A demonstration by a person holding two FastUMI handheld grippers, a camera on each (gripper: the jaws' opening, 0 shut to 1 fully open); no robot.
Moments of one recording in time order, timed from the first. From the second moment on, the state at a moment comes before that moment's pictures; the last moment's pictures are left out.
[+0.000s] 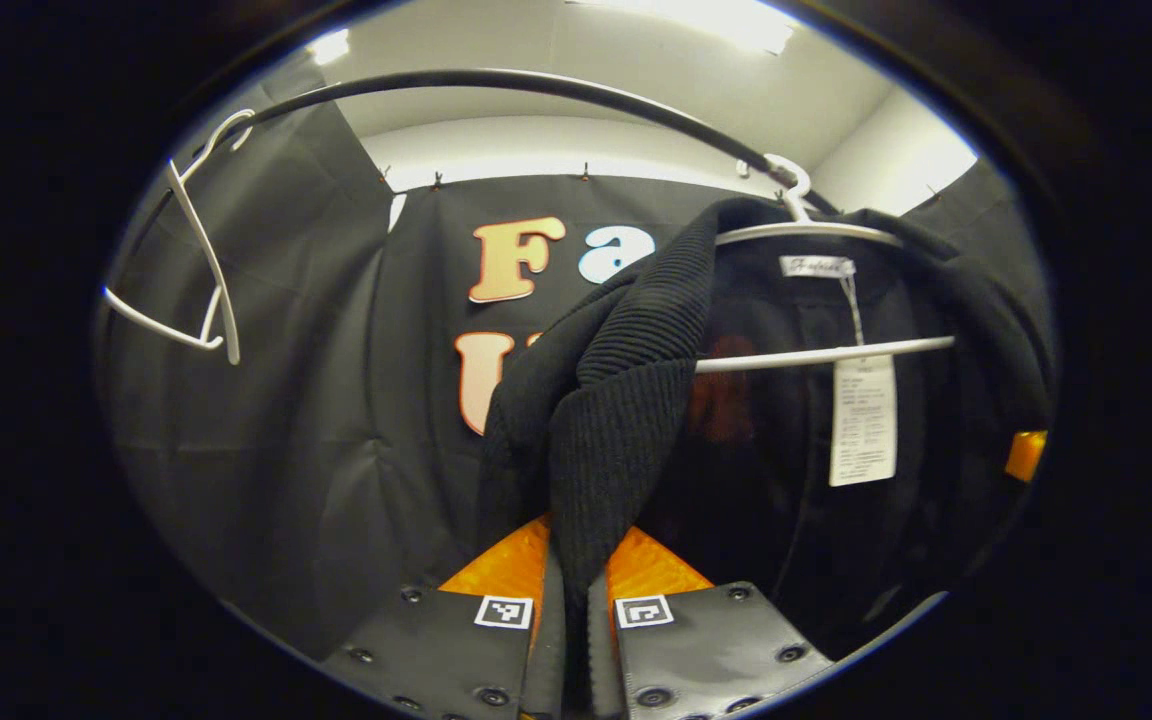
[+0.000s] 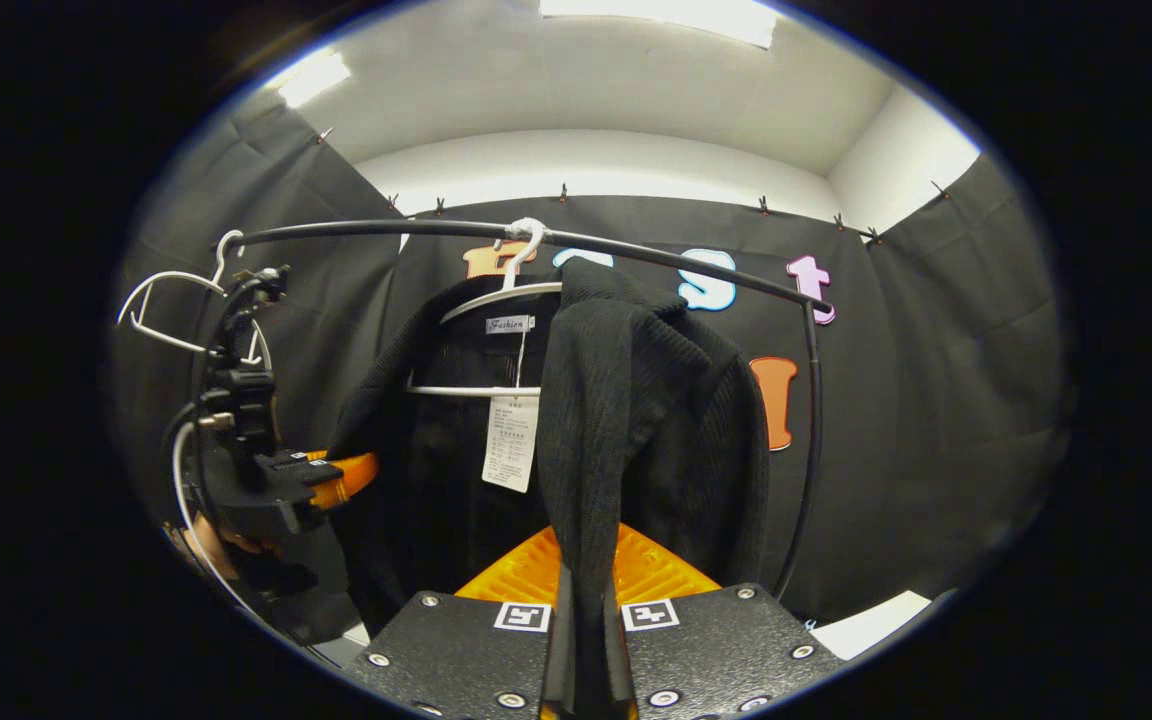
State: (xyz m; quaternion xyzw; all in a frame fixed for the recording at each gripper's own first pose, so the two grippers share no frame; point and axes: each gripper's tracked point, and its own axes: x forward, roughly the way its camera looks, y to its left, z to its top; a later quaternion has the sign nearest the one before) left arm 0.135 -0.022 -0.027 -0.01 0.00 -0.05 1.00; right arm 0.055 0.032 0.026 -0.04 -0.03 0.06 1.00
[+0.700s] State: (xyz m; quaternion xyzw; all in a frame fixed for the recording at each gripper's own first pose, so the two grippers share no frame) left arm 0.106 -0.014 0.027 -0.07 -0.01 -0.08 0.99; right arm 0.032 -0.018 0.153 -0.12 -0.14 -0.01 0.98
